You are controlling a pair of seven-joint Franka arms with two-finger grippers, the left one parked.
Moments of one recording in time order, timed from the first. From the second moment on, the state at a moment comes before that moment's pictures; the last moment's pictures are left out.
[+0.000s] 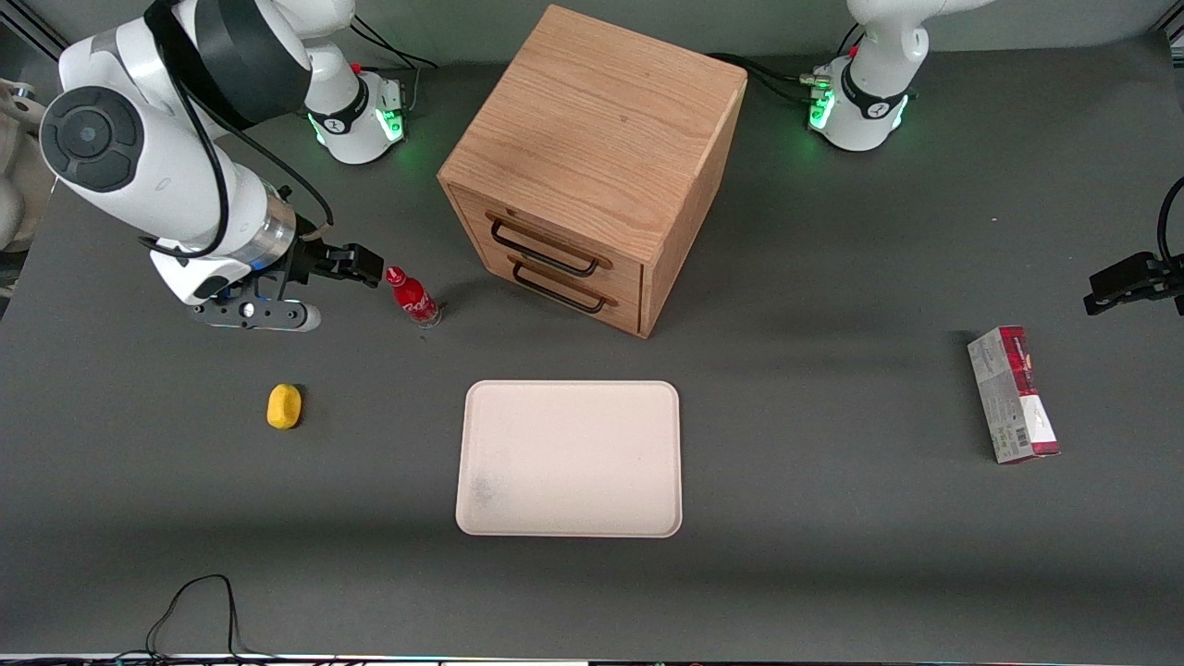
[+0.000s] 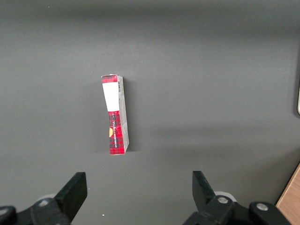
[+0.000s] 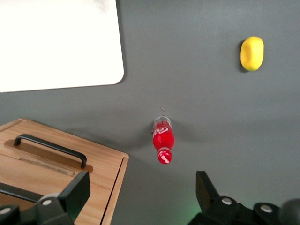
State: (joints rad) arm 0.12 0.11 0.25 -1.64 0.03 1.59 0.46
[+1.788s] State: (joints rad) arm 0.14 -0.07 0.24 -2.38 0.07 2.22 0.41
